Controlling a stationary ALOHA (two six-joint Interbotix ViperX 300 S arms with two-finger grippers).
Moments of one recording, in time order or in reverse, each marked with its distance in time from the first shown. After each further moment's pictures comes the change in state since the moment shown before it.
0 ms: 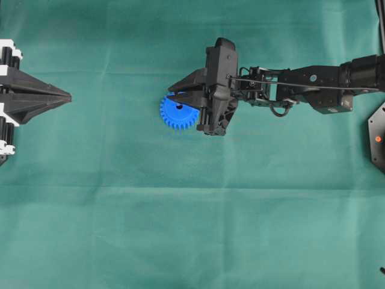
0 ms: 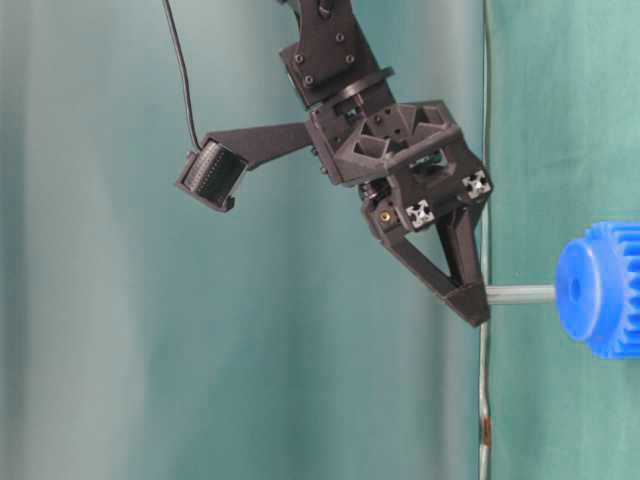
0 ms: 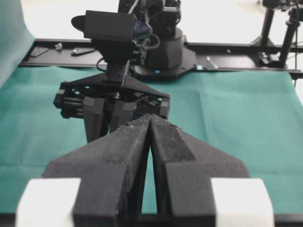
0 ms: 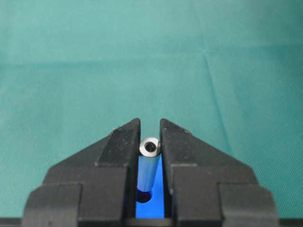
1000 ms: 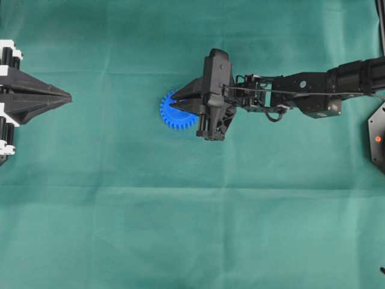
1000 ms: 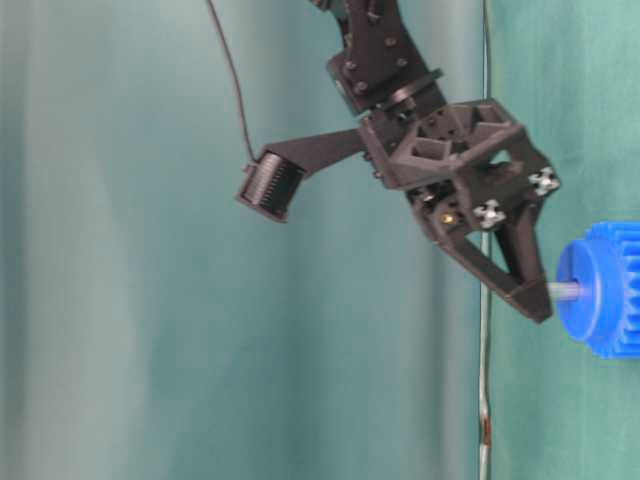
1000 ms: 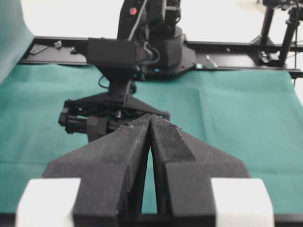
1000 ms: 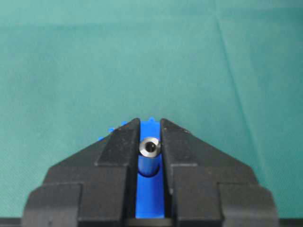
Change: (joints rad) left arm 0.000 0.000 0.000 0.000 0.005 -0.006; right arm 0.008 0.089 0.003 0.002 -0.028 0.002
